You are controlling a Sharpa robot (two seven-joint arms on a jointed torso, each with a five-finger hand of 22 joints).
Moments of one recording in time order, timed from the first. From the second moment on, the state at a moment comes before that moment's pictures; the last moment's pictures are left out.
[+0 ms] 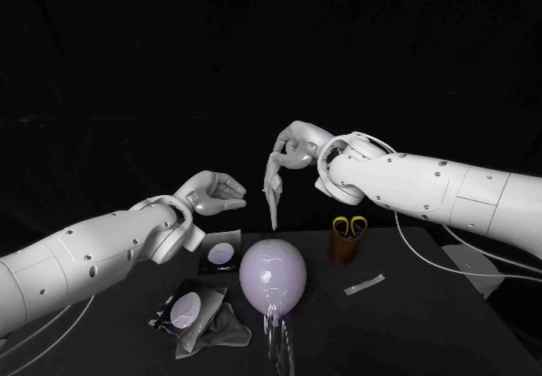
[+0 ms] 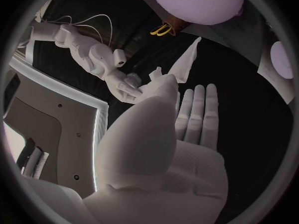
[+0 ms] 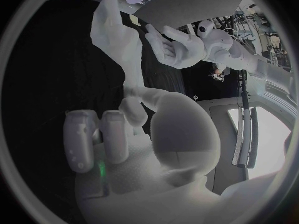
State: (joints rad) left arm 1.35 -0.55 -0.13 1.11 -0.61 -0.29 0.32; left_hand 1.73 -0.09 0.08 0.20 0.05 0.63 0.18 0.73 0.12 0.92 0.19 0.23 0.08 0.82 0.16 0.39 0.23 0.18 0.90 0.27 0.19 0.07; right arm 1.54 -0.54 -0.13 1.18 -1.12 -0.38 -0.11; right_hand 1.16 -0.08 0.75 0.07 0.14 0.92 0.08 0.63 0.39 1.37 0.00 1.14 1.18 1.47 -0.06 1.50 1.31 0.01 1.46 0.05 1.54 1.31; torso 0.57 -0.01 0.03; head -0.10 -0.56
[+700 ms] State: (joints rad) left arm 1.29 -0.48 -0.13 1.13 -0.68 -0.55 0.52; left_hand 1.60 -0.15 -0.09 0.29 0.05 0.58 0.17 0.77 0.13 0.76 0.22 0.36 0.11 0.65 0.18 0.60 0.32 0.12 0.82 0.28 0.14 0.09; right arm 1.54 -0.56 -0.13 1.21 -1.08 -0.38 -0.12; right_hand 1.15 -0.08 0.74 0.06 0.18 0.93 0.09 0.62 0.39 1.37 0.00 1.14 1.19 1.47 -0.06 1.50 1.31 0.01 1.46 0.05 1.54 1.31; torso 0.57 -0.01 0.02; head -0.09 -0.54
